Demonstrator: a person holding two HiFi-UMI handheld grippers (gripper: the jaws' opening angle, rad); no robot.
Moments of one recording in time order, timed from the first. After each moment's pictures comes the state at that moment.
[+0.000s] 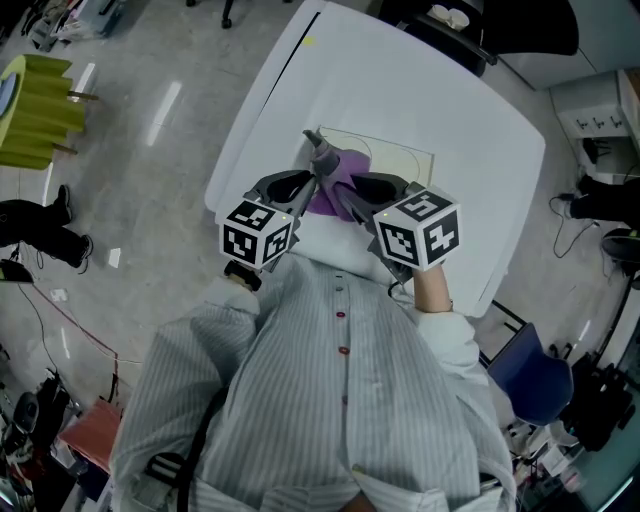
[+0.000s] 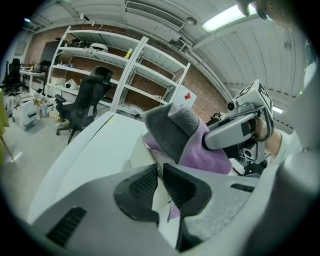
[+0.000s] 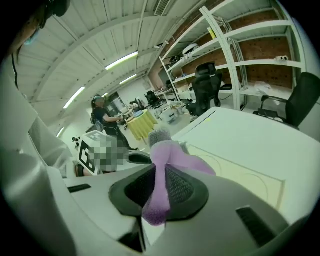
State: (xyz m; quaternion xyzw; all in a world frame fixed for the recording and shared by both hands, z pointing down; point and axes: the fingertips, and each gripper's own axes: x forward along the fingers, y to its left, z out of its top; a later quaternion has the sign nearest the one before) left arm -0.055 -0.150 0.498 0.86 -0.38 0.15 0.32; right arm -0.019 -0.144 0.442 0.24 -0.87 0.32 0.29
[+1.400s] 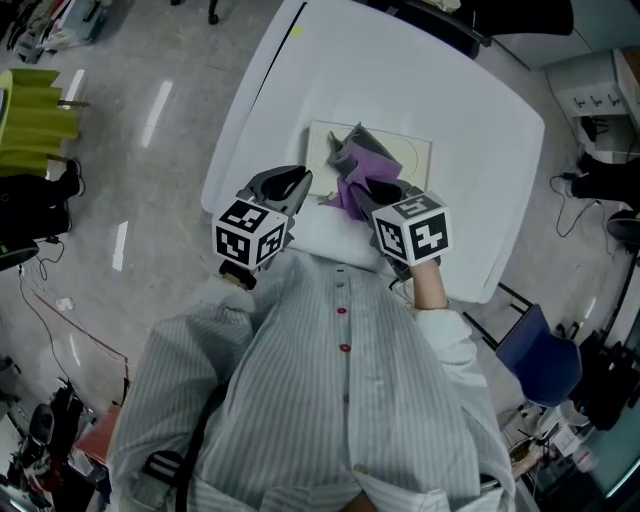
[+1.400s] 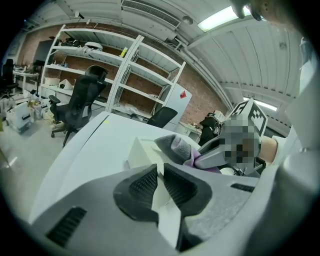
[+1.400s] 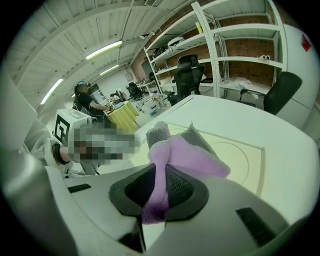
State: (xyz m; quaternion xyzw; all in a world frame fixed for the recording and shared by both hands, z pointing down) left arm -0.058 -0.152 0.497 0.87 -0.35 0.15 0.31; right arm 0.022 -0.139 0.499 0.32 -0.81 0.33 0.35
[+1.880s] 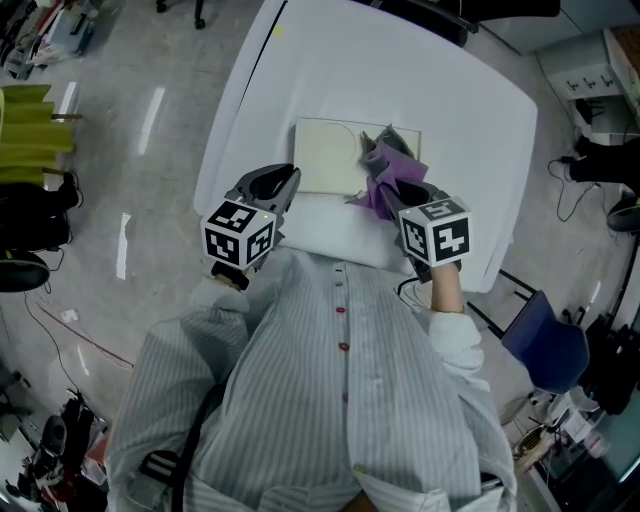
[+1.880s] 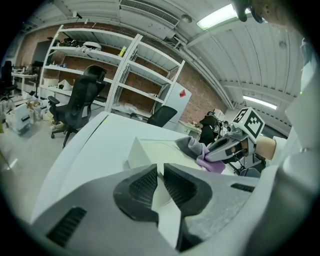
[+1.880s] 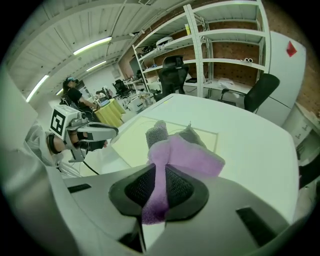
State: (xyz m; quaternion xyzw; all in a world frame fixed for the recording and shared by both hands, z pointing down) left arm -0.054 -0.153 0.498 0.87 -0.35 0.16 0.30; right arm 0.101 -0.132 0.502 0.39 -0.77 0.33 0.37
